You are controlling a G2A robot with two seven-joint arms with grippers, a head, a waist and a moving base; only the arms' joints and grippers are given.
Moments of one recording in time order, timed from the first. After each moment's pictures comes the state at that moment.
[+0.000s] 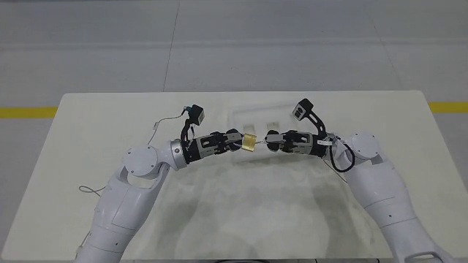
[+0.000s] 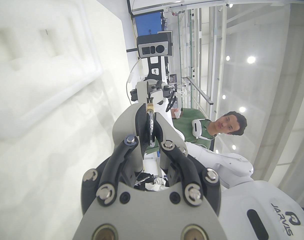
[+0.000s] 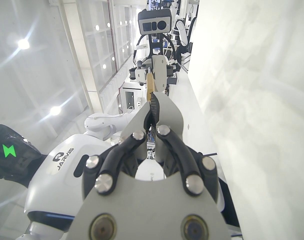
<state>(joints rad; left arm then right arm) 1.38 -1.20 -1.29 -1.68 -0.25 -0.06 -0.95 -1.18 -1.14 1.20 -1.32 0.56 -0.17 1.28</state>
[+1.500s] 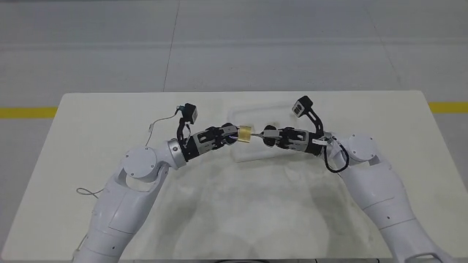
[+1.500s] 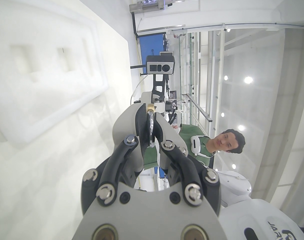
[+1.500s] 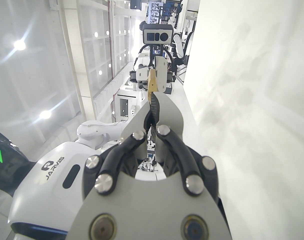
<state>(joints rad) 1.40 -1.18 -1.28 -1.71 -0.27 -0.01 -0.81 -1.18 -1.14 1.16 -1.35 0.54 -0.22 1.16</state>
